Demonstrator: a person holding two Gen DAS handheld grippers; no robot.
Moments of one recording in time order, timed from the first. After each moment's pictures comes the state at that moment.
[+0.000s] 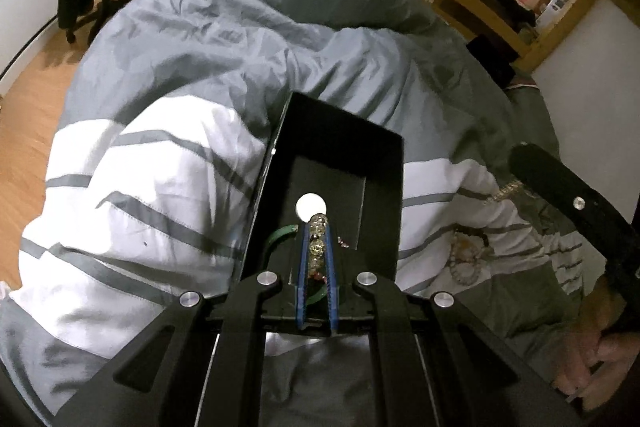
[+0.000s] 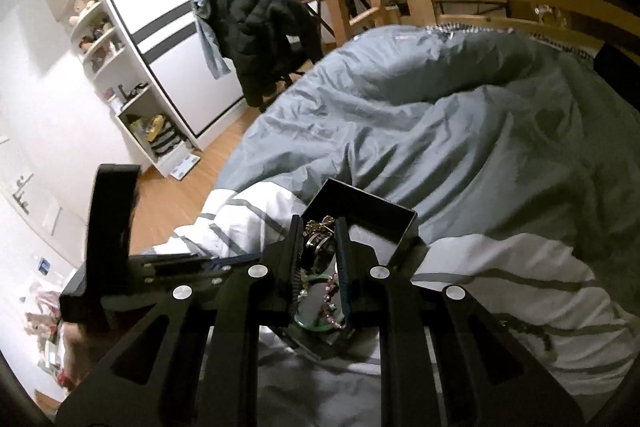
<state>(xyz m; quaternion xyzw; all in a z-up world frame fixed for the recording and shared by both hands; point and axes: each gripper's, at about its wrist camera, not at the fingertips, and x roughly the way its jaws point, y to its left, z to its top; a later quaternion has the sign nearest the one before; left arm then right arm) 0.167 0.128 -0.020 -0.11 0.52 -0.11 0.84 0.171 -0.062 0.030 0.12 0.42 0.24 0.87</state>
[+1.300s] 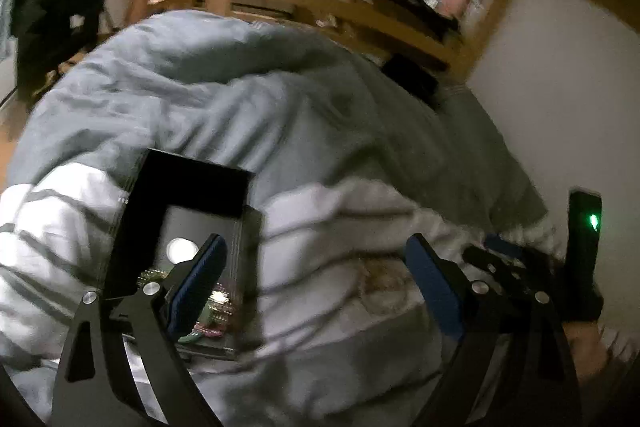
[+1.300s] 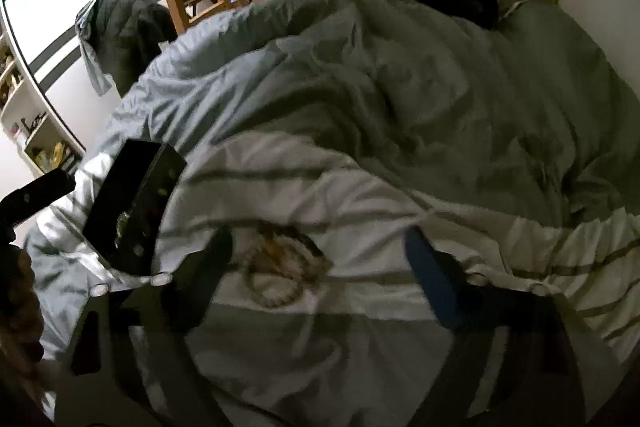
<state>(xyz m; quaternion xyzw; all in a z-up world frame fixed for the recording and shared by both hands) 0.132 0.011 0.004 -0.06 0.40 -0.21 0.89 0.101 -0.259 -0.047 0.10 0.45 0.04 0.89</state>
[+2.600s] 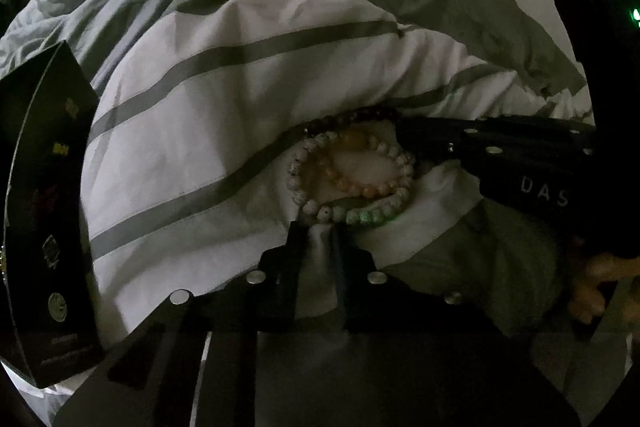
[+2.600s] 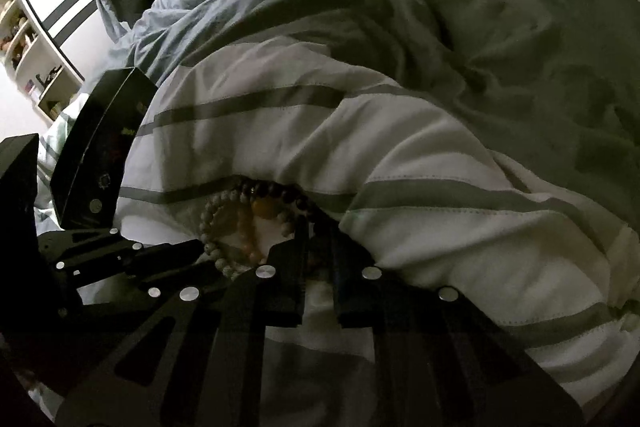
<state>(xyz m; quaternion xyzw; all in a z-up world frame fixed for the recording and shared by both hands) 0.143 -0.092 -0.124 0.07 0.52 -0.23 0.82 0.147 -0.245 -0.122 0.10 0.50 0.11 0.85</state>
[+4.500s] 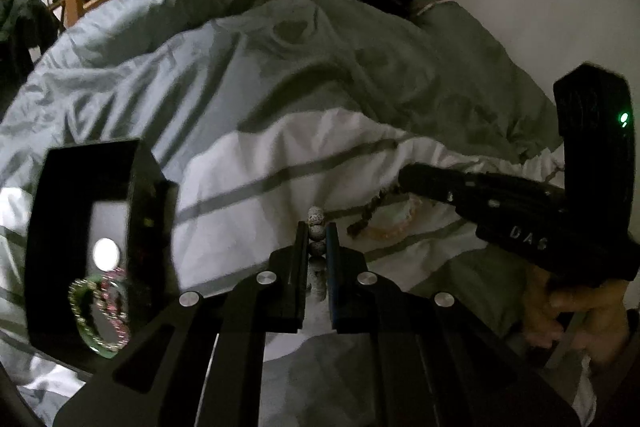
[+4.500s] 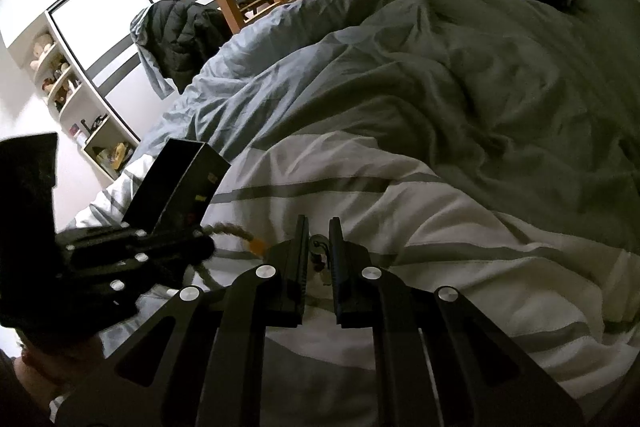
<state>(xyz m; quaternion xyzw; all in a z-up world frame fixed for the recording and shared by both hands) 0.147 -0.074 -0.046 0.05 0.45 -0.22 0.86 0.140 -0.257 -0.081 0.16 0.42 0.16 0.88</state>
